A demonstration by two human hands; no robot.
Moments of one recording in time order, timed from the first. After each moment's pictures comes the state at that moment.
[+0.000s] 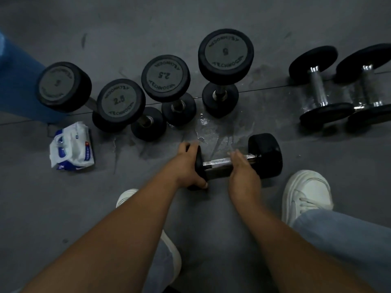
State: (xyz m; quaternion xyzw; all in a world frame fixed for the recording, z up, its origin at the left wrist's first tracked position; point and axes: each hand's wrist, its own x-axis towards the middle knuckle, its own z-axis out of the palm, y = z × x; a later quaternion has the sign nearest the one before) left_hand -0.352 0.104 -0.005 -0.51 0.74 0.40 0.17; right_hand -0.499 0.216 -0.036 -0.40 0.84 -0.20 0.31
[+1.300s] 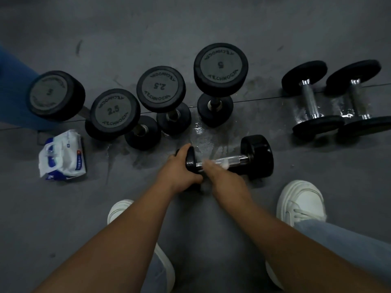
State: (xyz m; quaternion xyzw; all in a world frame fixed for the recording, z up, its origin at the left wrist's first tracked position) left_hand -0.358 0.097 -0.013 -0.61 0.66 0.43 0.09; right_hand -0.502 0.189 -0.009 -0.59 0.72 -0.08 0.36
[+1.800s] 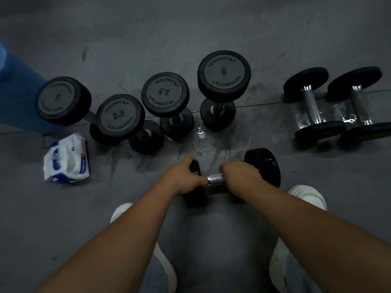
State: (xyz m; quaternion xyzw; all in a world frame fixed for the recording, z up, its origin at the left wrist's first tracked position) left_hand -0.362 0.099 -0.002 -0.60 0.65 0.45 0.12; right_hand -0.528 0.150 -0.008 -0.60 0.71 0.16 0.31
